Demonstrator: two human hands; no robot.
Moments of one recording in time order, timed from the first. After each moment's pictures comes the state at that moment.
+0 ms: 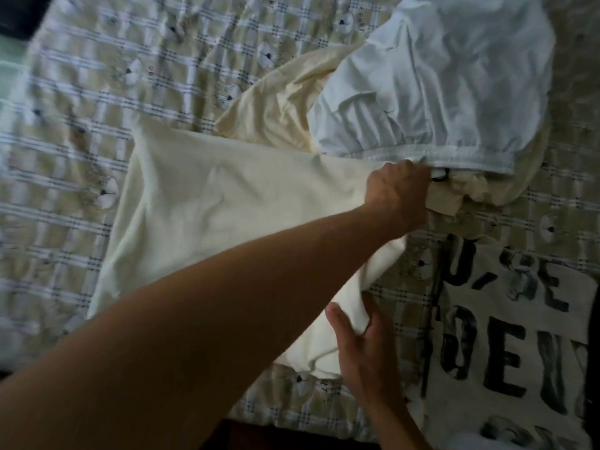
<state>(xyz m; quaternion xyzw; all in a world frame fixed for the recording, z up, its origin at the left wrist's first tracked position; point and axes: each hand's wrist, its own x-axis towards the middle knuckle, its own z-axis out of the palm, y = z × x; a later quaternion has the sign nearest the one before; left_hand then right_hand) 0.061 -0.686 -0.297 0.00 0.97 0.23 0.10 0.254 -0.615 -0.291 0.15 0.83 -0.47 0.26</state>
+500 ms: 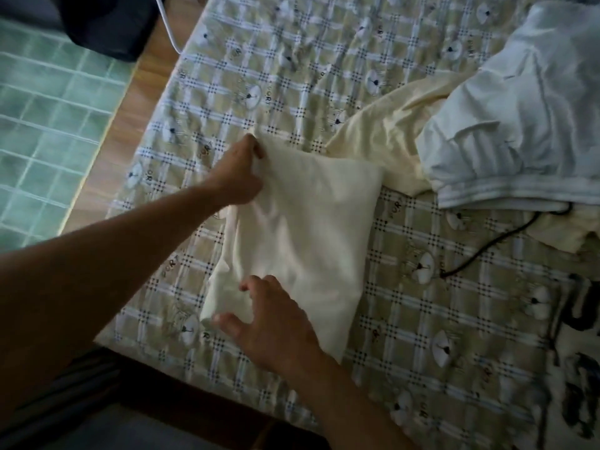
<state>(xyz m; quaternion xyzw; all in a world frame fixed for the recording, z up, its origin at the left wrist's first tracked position) 0.189 -1.048 -0.297 -0.32 0.89 0.29 0.15 0.296 -0.857 -0.276 -0.24 0.80 -0.29 0.46</state>
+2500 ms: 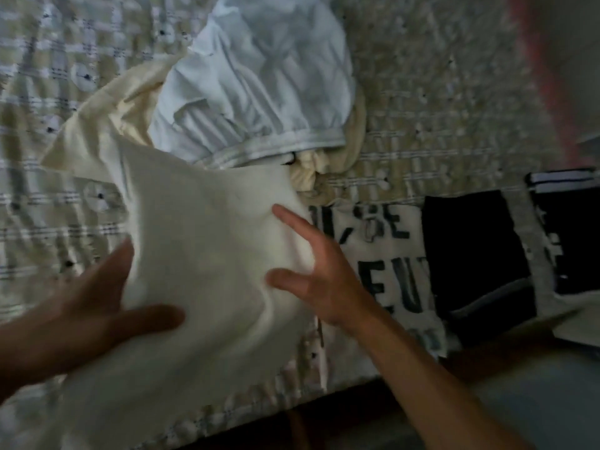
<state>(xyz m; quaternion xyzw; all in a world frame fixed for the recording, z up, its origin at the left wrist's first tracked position) 0.238 -0.851 -0.281 -0.09 0.81 0.49 0.31 0.171 -0.540 -0.205 -0.01 0.80 -0.53 0.29</state>
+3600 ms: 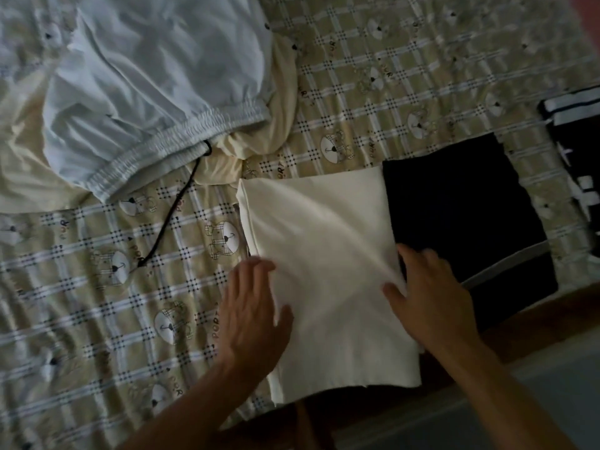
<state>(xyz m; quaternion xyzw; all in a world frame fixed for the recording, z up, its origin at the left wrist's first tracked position) 0.230 -0.518 -0.306 0.03 0.96 0.25 0.15 0.204 -0.267 -0.264 0.10 0.96 -0.06 0.24</state>
